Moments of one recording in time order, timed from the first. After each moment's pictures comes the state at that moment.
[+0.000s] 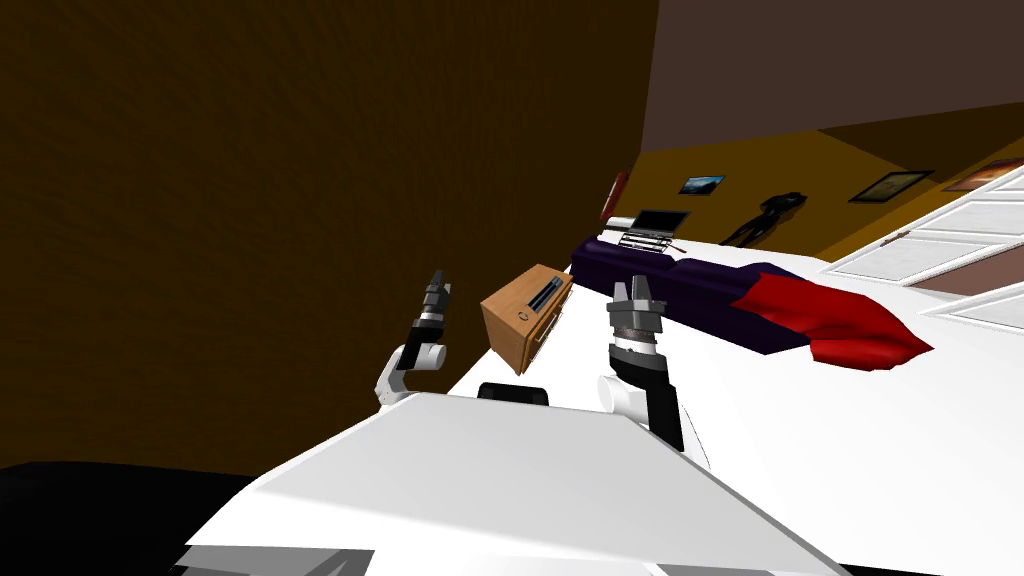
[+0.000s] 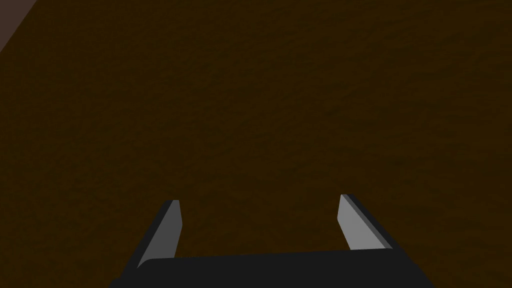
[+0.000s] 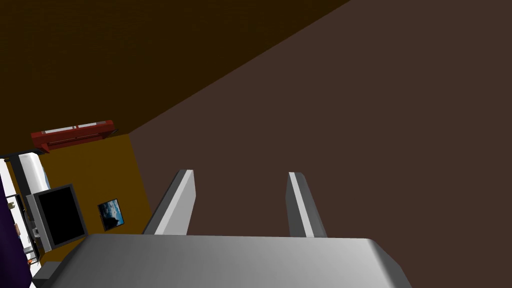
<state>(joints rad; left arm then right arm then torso) 0.28 0.13 0.07 -2.04 -0.01 -0.24 -0.06 0.49 -0.05 -0.01 -2.35 0.02 -0.37 -0.06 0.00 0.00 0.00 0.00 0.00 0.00</state>
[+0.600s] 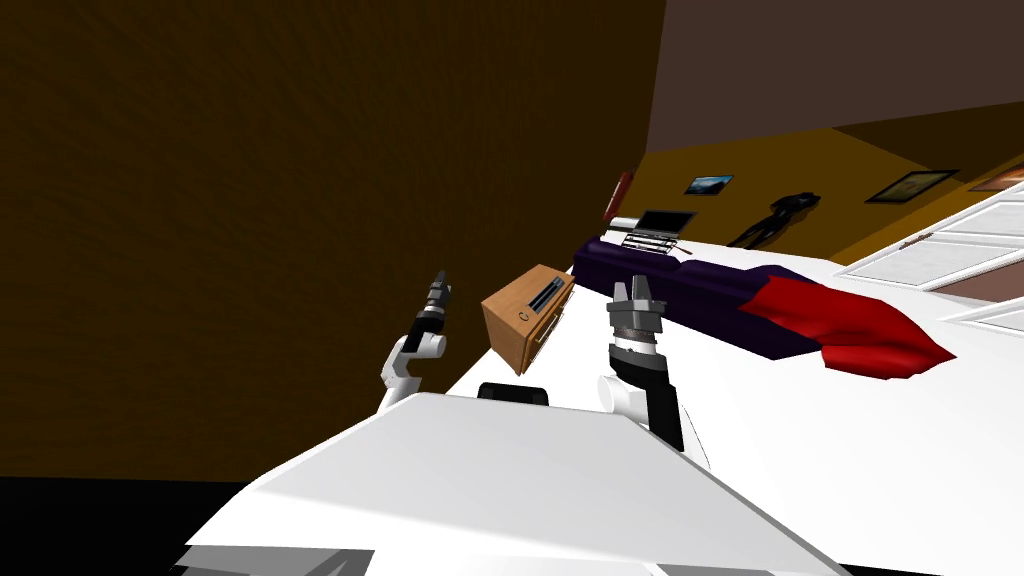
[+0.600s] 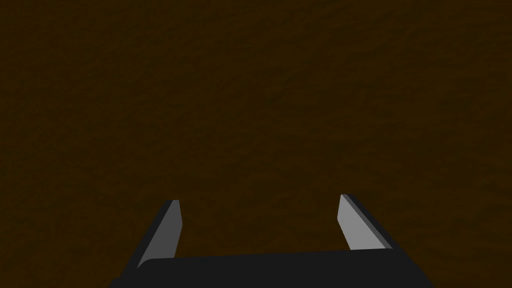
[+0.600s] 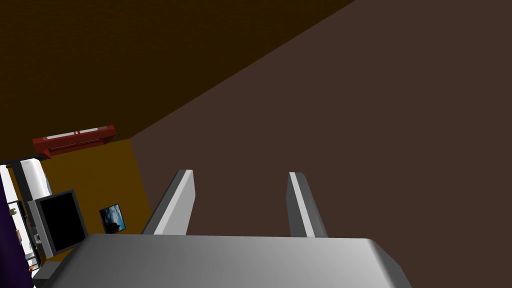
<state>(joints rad) 0.17 0.15 0.13 -1.95 0.02 -0.07 -0.08 0.49 -0.05 -0.01 -2.35 0.02 -0.37 -0.06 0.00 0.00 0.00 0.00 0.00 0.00</state>
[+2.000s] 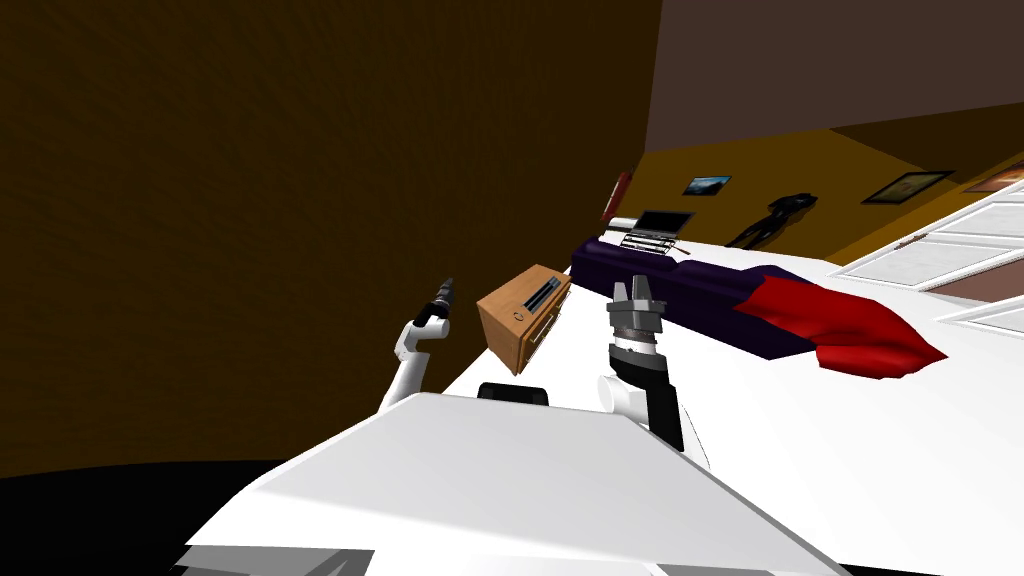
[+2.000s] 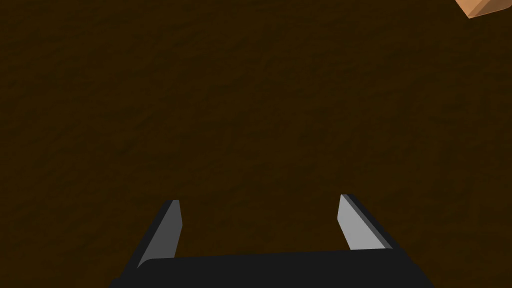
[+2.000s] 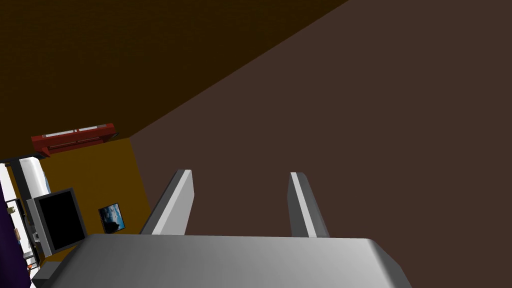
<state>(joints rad) -0.04 0.16 0.20 -1.73 0.07 0.31 -0.15 0.49 -0.05 -0.01 -2.35 0.02 -0.37 -0.06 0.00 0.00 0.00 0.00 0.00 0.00</state>
